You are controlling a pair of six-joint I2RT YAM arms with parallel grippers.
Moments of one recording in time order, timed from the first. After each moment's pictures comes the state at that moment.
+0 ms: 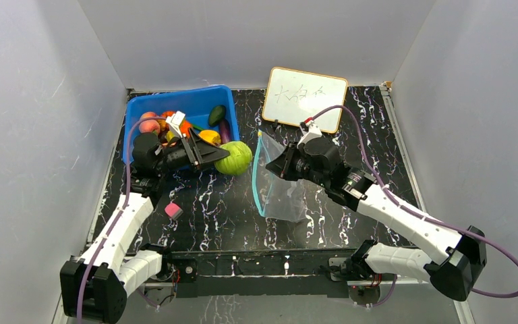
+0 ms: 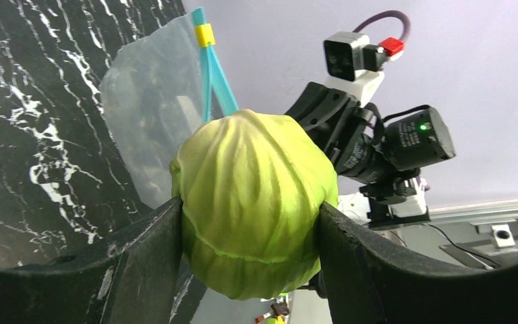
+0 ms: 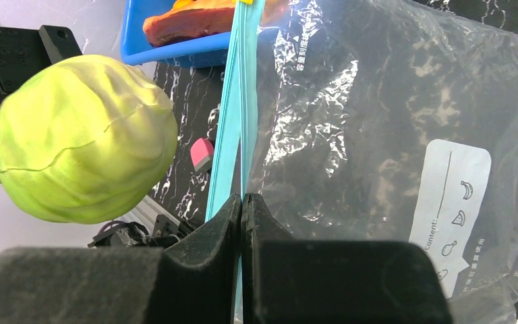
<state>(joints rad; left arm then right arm) -0.18 0.99 0.70 0.12 0.91 -1.04 0.79 1.08 0.93 -0.25 0.01 0.80</state>
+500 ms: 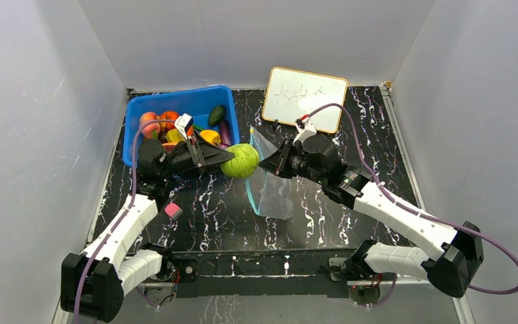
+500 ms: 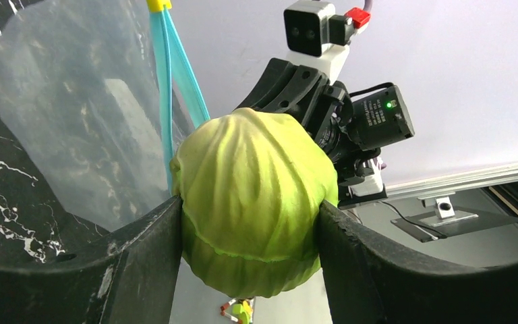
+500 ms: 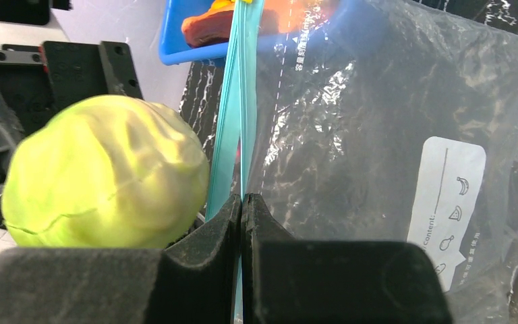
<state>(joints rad) -0.24 1.00 0.62 0.41 0.95 -1.28 0.79 1.11 0.94 -0.18 -0.06 0.83</state>
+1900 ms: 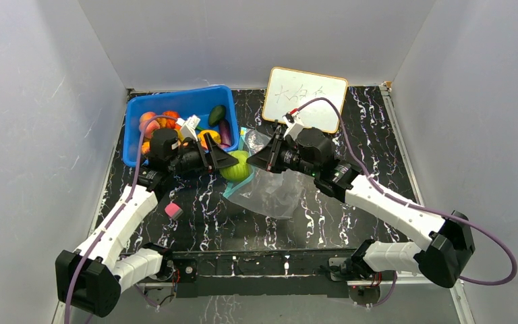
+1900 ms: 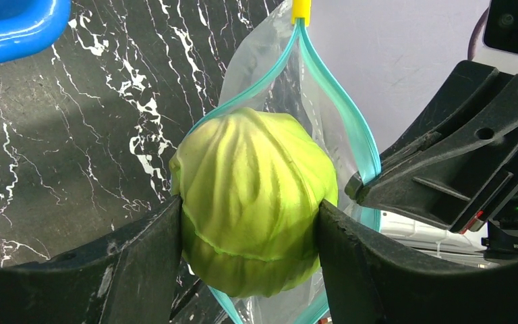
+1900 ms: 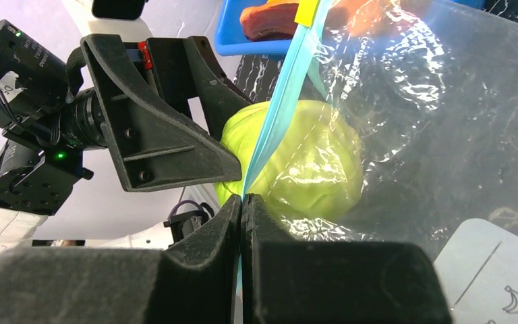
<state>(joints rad) -0.32 1.04 0.82 -0.23 0.64 -0.75 0.79 1.20 0.99 -0.03 -0.20 0.87</state>
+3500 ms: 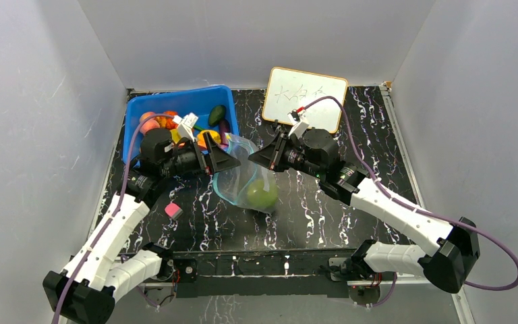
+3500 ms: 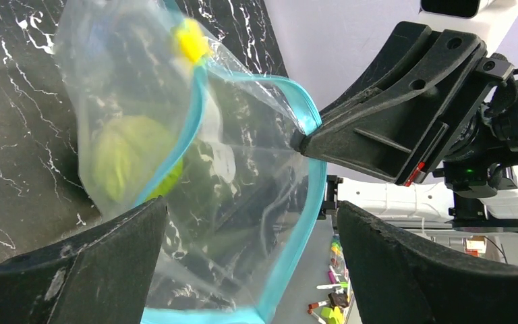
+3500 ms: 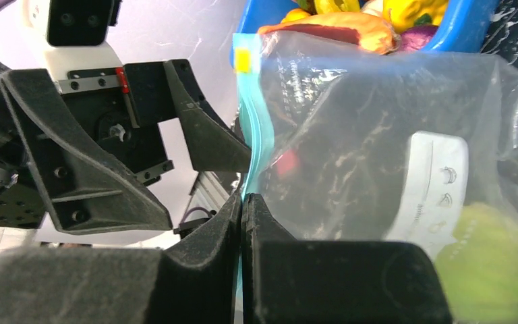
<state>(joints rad) -0.38 0.94 0.91 -0.37 0.64 -0.76 0.79 1.16 0.98 -0.01 -0.19 0.87</state>
